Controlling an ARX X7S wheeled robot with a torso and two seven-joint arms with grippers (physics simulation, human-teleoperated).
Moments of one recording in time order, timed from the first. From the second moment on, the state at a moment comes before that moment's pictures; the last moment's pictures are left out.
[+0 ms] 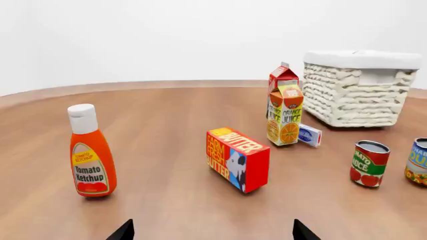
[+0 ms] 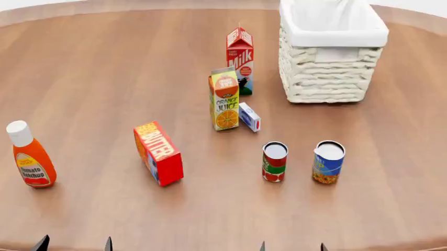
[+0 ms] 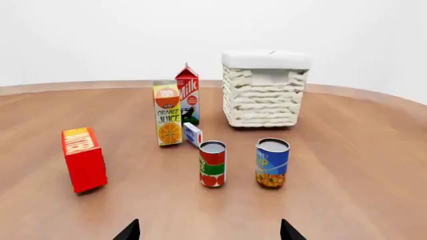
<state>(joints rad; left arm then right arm) 0.00 0.00 0.00 0.00 0.00 0.00 0.00 0.00 0.00 0.00 0.00 0.00 0.00 0.00</state>
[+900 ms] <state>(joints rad) -0.04 -0.11 0.11 -0.06 -0.02 0.00 -0.12 -0.06 0.12 -0.08 0.18 0.30 -0.22 0.05</state>
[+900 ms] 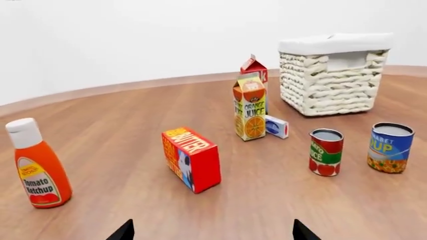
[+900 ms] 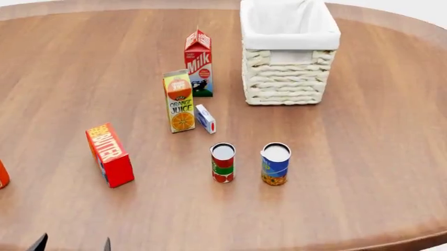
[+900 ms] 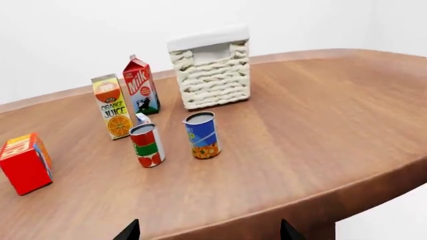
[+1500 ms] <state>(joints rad) 0.04 -0.17 0.12 0.19 -0.05 -0.11 -0.17 -0.15 0.16 -0.10 -0.01 0.33 -0.25 0.10</state>
